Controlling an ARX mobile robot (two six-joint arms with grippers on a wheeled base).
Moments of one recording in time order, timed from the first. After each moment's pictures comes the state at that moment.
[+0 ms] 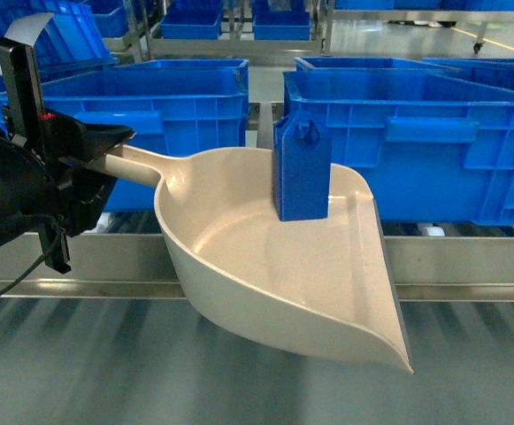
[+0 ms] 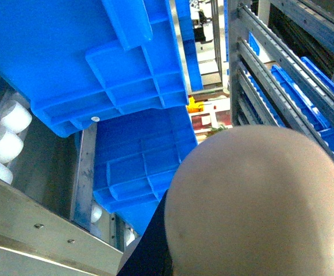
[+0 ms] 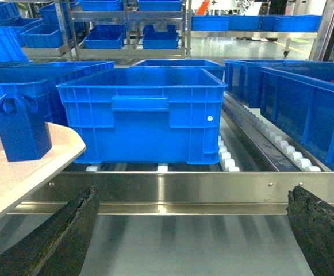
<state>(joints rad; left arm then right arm) -0.17 1.89 0.60 1.28 0.20 -1.38 0.00 0.00 0.01 0.00 0.00 0.00</state>
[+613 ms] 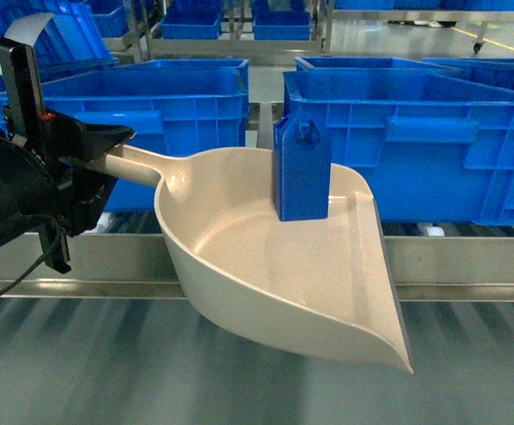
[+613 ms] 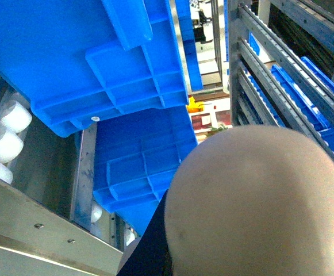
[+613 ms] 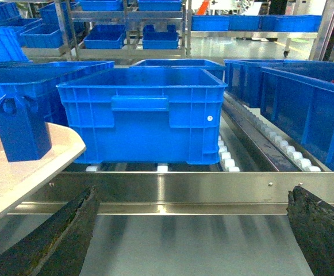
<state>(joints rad) -0.17 1.89 0.60 1.28 0.20 -1.38 0.00 0.00 0.01 0.00 0.00 0.00</state>
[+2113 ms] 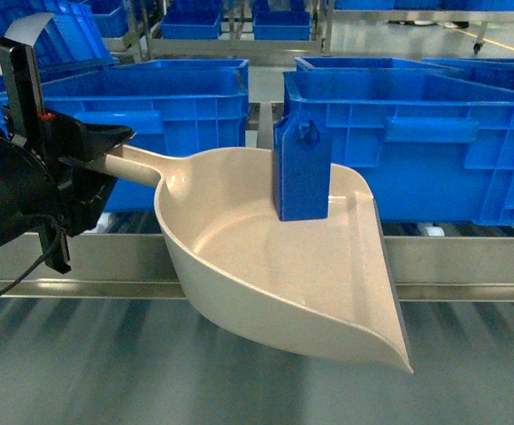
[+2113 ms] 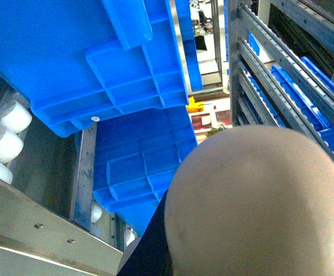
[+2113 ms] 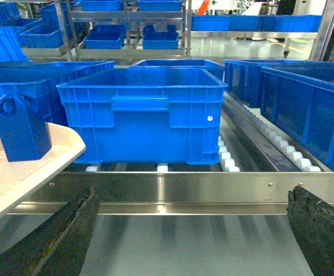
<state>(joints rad) -0.17 1.89 0.60 1.28 0.20 -1.38 0.00 0.00 0.01 0.00 0.00 0.00</state>
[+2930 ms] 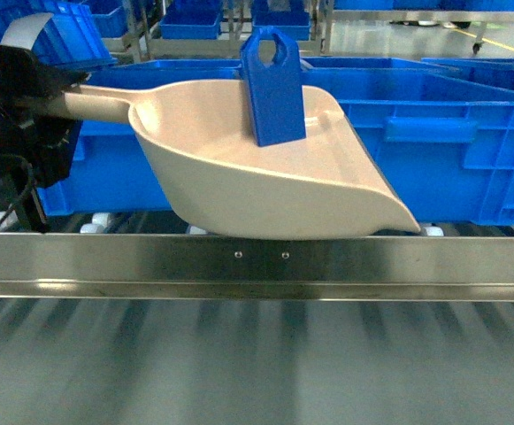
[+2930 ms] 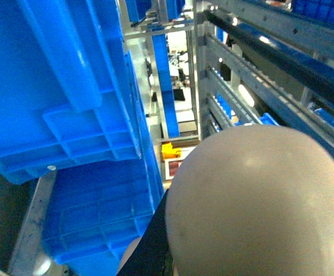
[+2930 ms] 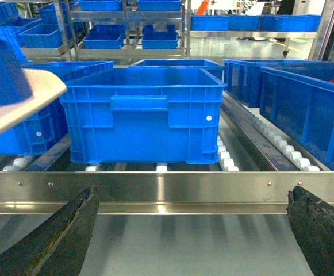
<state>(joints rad) -0.17 1.76 0.59 1.26 0.00 -1.47 0.00 0.00 0.01 0.00 0.00 0.00</state>
